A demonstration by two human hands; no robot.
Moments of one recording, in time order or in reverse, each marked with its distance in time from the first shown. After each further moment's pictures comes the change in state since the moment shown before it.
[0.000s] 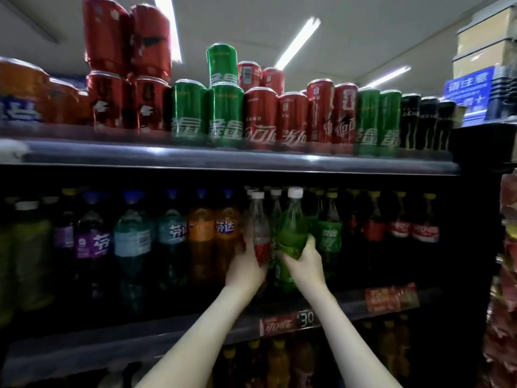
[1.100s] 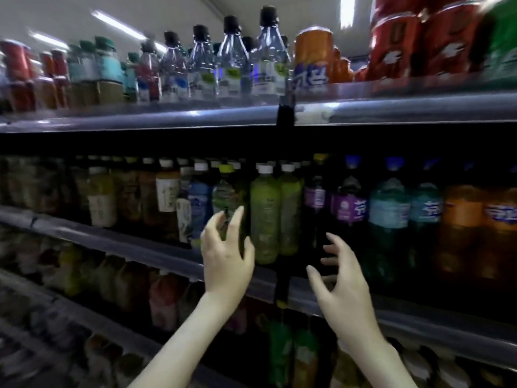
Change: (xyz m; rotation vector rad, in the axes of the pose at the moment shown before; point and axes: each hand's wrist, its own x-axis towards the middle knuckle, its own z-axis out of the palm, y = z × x) left_hand -0.157 -0.276 -0.302 0.496 0.823 -0.028; right_hand -0.190 -0.134 0.281 0.085 -0.455 -0.326
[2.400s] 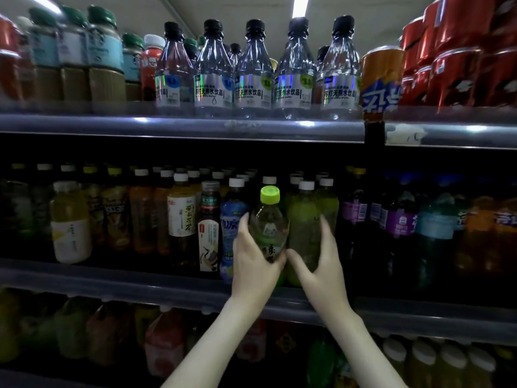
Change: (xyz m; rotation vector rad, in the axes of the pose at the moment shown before) left_hand 0.059 -0.099 0.002 -0.677 -0.362 -0.180; right_hand 0.059 -0.068 0.154 0.001 0.221 -0.060
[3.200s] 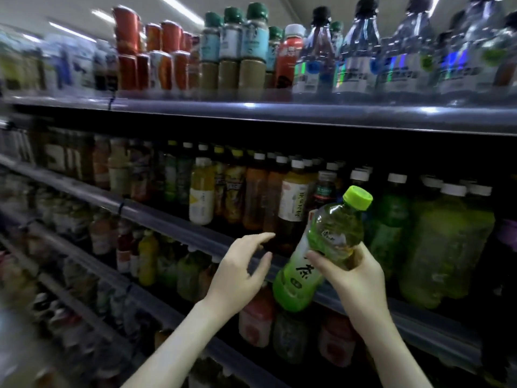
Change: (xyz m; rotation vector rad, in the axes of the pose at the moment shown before) left_hand -0.040 -0.061 -0.193 0.343 0.035 0.171; right_hand -0.027 -0.081 0.097 0.503 -0.255 0.139
